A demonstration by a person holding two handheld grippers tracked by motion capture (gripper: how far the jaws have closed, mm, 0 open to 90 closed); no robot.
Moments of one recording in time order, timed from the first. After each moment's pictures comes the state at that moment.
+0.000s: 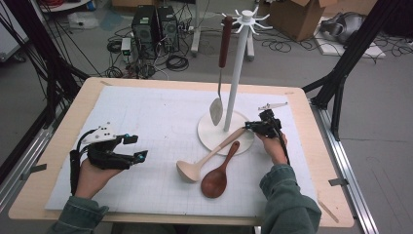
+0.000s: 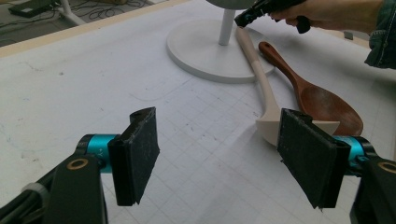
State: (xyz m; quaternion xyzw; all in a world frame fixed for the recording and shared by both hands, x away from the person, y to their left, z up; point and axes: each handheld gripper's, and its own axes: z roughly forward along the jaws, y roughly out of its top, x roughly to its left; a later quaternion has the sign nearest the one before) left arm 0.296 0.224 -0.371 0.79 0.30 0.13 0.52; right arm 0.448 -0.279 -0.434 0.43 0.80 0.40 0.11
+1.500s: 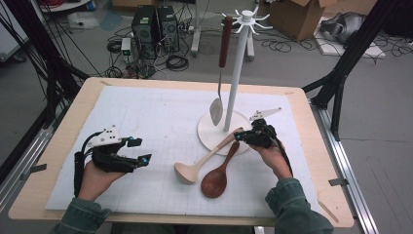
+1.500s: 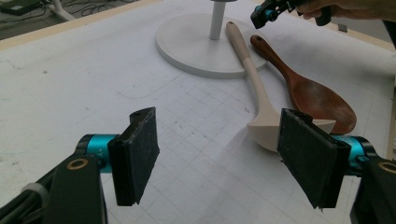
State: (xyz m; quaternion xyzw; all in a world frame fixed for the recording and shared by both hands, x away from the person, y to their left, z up) left arm 0.292 0.213 -0.375 0.80 0.29 0.12 0.52; right arm 0.398 -0.246 -0.407 0.32 0.84 0.42 0.05
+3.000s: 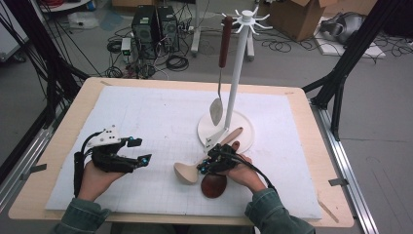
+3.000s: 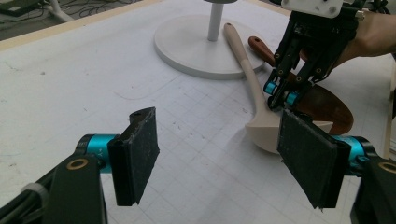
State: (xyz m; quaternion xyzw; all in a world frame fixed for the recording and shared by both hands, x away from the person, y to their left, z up) left arm 0.292 0.214 -0.375 0.80 0.29 0.12 0.52; right arm 0.350 -0.129 -0.432 0.10 0.93 0.35 -0.04
